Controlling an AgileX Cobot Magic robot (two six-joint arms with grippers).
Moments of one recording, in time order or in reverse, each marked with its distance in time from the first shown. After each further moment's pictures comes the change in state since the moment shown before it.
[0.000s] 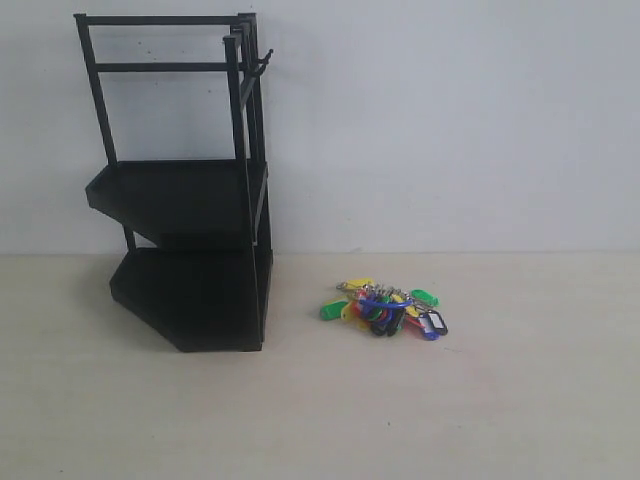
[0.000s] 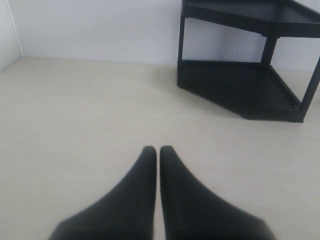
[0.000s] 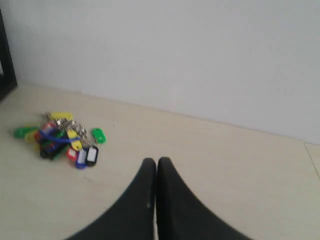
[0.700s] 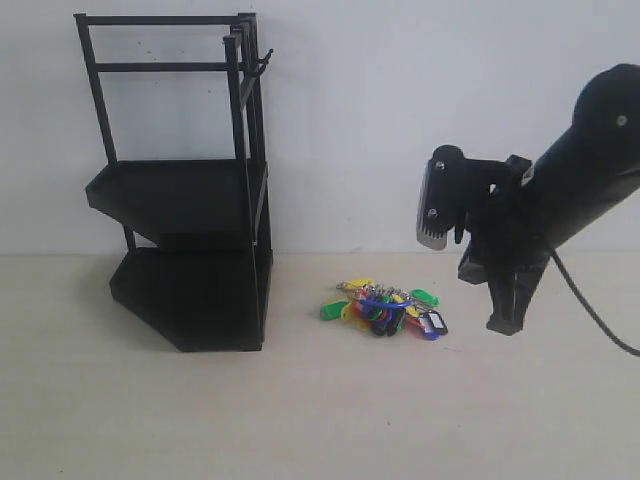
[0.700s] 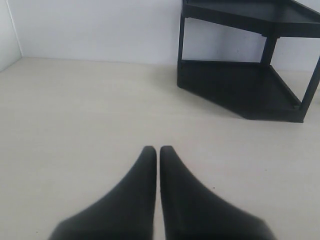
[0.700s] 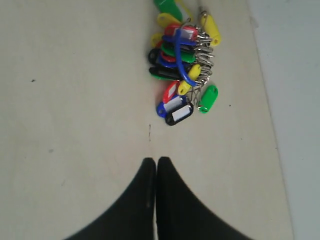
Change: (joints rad) left arm 0.000 0.000 0.000 0.000 0.000 0.000; right arm 0.238 0.726 -0.565 0.059 0.439 -0.910
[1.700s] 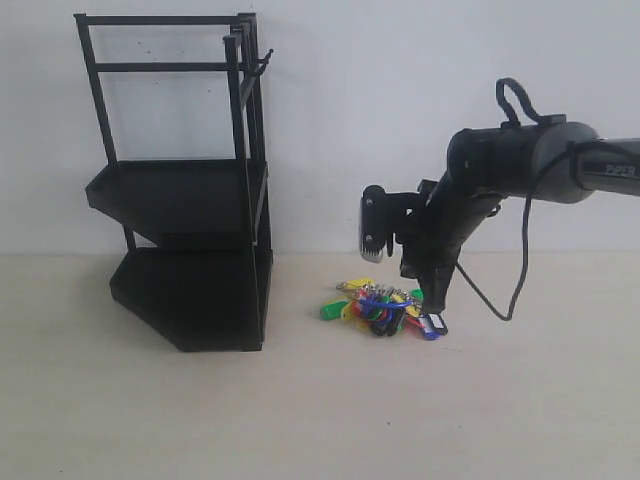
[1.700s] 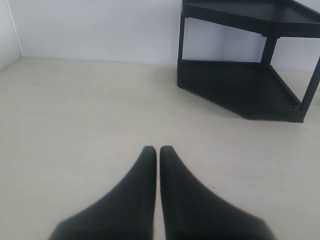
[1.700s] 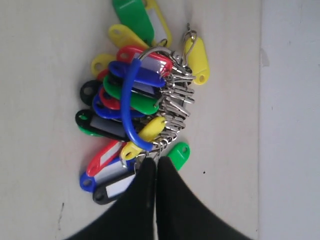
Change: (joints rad) left arm 0.000 0.000 0.000 0.000 0.000 0.000; right arm 0.000 0.536 -0.523 -0.014 0.029 -0.156
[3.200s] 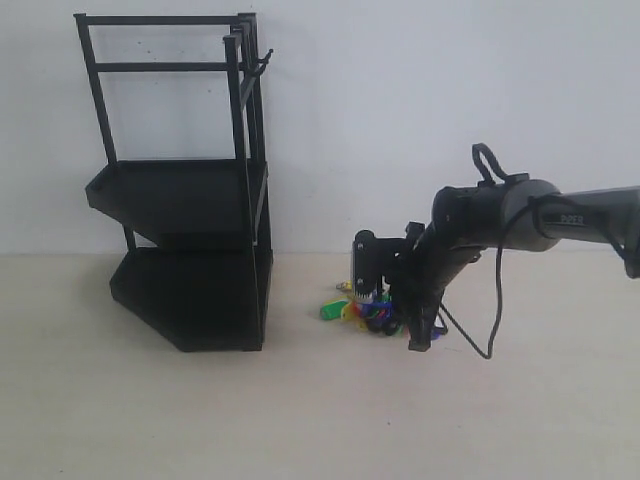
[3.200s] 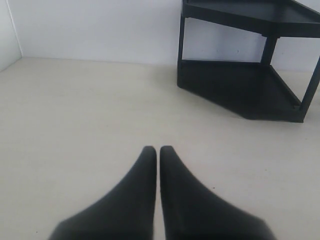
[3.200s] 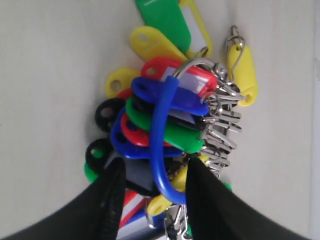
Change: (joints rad) left arm 0.000 0.000 0.000 0.000 0.000 0.000; right arm 0.000 0.143 -0.008 0.062 -0.122 -0.062
